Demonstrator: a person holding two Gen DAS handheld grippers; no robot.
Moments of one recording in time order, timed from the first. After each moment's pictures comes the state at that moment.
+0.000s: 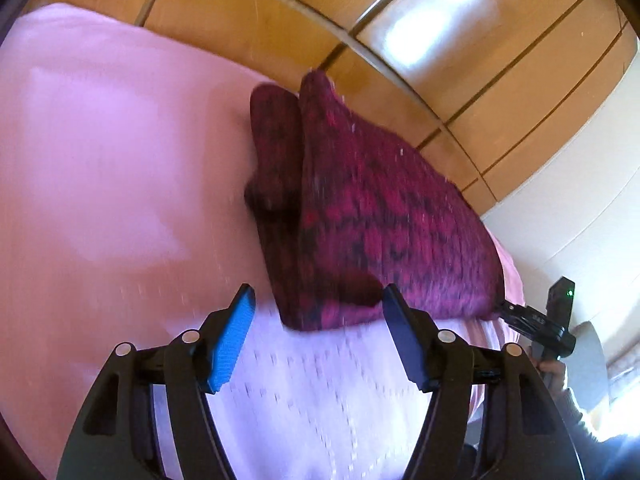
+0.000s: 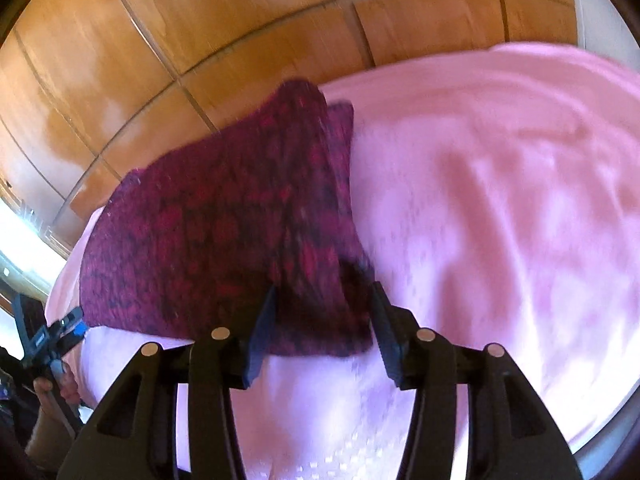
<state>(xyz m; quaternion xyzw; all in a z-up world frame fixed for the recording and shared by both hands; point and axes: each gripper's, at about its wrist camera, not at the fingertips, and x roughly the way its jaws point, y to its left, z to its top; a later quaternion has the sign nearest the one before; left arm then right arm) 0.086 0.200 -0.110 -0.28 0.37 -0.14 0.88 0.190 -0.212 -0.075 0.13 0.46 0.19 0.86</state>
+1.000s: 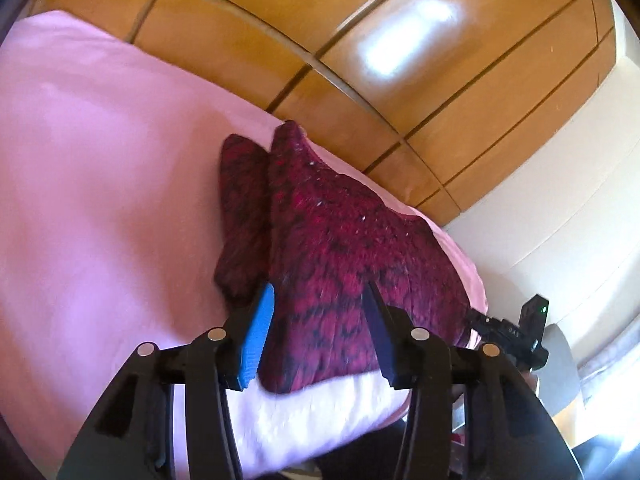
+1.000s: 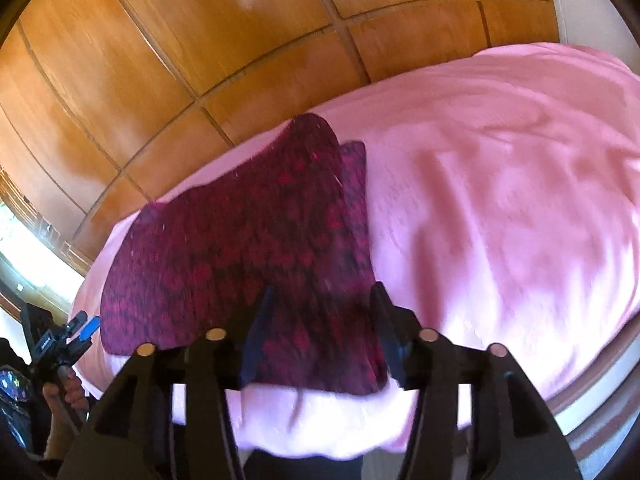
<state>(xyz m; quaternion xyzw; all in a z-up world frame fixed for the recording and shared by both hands) 0.060 0.189 -0.060 -0.30 0.34 -0.18 0.87 0.149 -0.245 -0.039 0.17 0.43 0.20 0.87</state>
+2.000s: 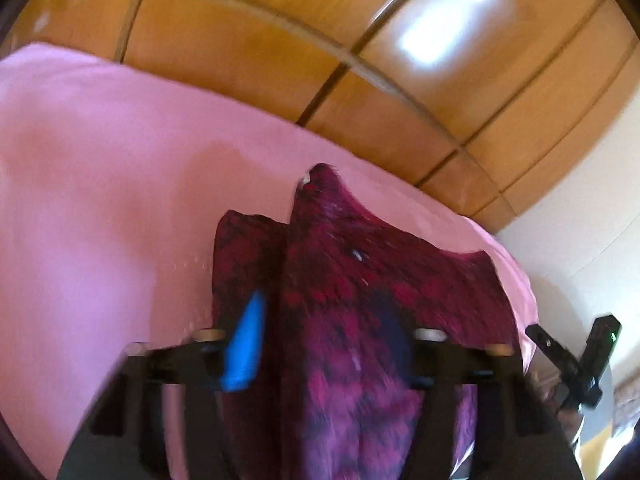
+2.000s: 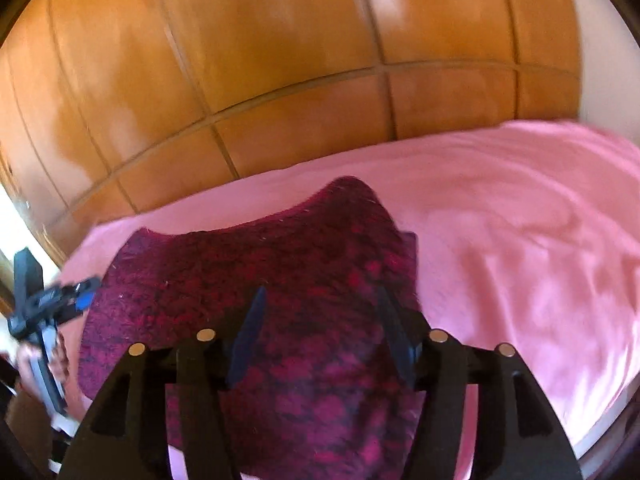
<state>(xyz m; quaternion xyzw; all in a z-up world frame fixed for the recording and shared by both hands) 0.193 0.197 -0.060 -0.27 0.39 -0.10 0.88 0.198 -0.169 -0.011 0.08 0.37 0.18 0.91</state>
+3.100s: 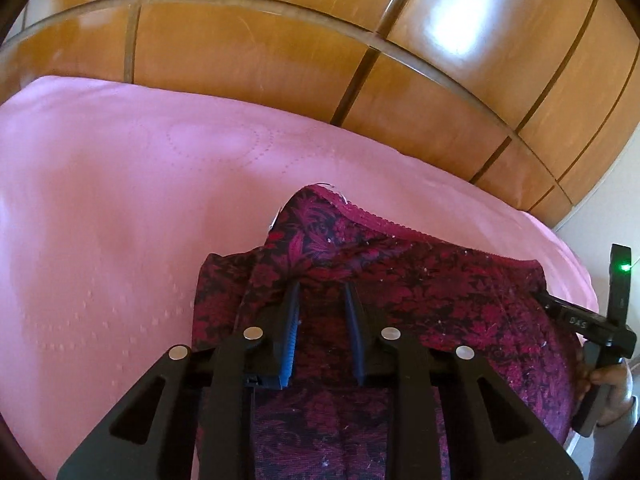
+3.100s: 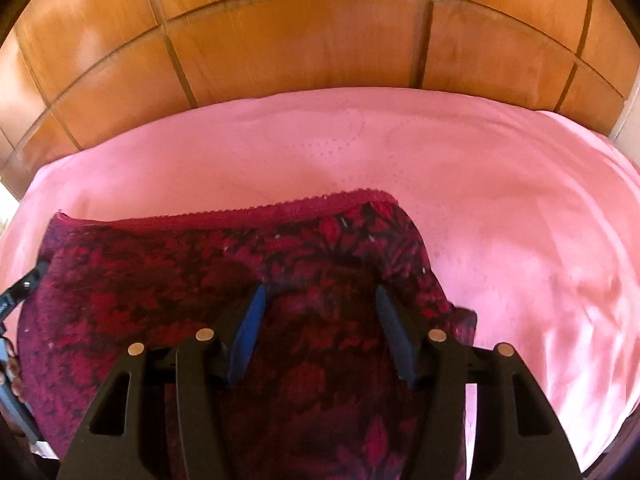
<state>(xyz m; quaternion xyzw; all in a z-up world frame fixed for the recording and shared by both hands) 0.223 0.180 -0.078 -0.19 0.40 -0.01 0.90 0.330 -0.104 -0.068 -0.02 0.49 0.15 0.86</state>
